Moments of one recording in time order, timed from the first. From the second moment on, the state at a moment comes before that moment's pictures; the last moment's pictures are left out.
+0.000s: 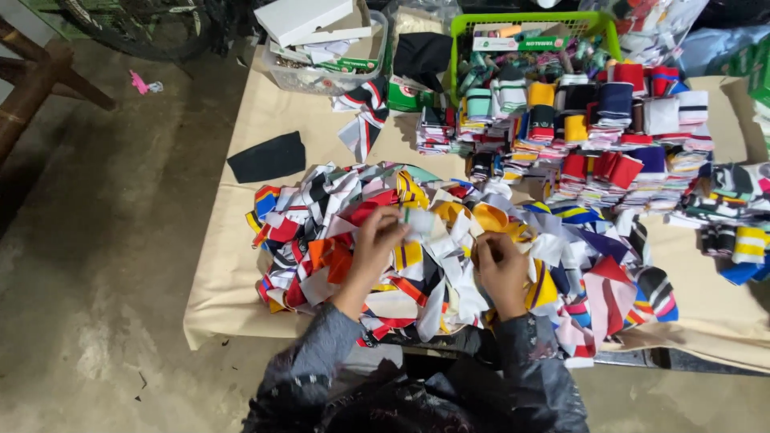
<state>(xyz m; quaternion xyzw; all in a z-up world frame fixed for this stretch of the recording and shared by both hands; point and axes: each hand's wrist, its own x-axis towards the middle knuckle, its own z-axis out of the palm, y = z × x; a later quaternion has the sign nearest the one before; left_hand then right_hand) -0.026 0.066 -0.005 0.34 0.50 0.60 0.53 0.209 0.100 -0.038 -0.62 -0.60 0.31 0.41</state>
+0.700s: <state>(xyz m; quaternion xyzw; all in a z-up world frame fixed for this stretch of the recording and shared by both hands) -0.021 0.105 -0.012 0.38 0.50 0.59 0.51 0.213 0.096 -0.042 -0.59 -0.60 0.30 0.45</state>
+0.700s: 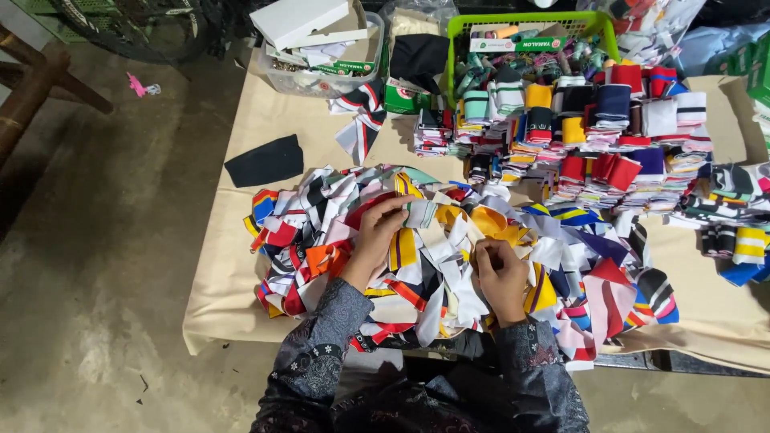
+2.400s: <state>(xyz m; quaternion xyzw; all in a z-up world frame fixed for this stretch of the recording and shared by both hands) 0.020 0.075 0.036 0.67 0.38 0.47 0.44 0.213 0.072 0.055 -0.54 -0.60 0.49 0.33</state>
